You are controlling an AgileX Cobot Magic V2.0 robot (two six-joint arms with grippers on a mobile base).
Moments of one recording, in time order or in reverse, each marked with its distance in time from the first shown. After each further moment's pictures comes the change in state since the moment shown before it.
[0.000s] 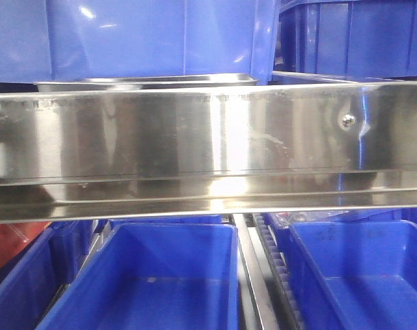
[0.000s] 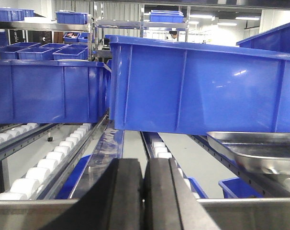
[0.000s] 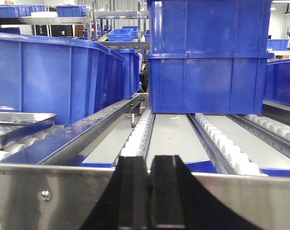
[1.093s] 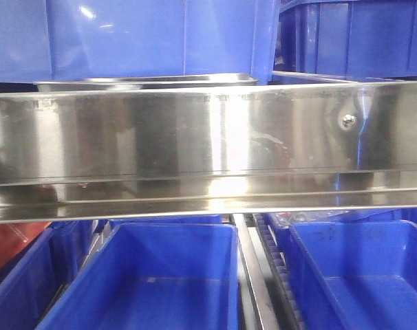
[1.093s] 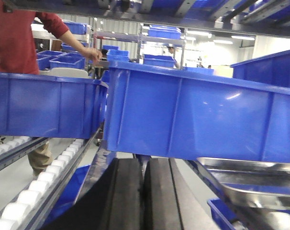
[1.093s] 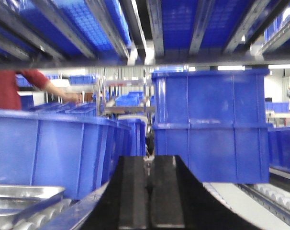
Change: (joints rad) left arm 0.000 -0.002 -0.112 -0.062 0.082 0.000; right arm 0.000 0.000 -0.006 0.000 -0.249 0.022
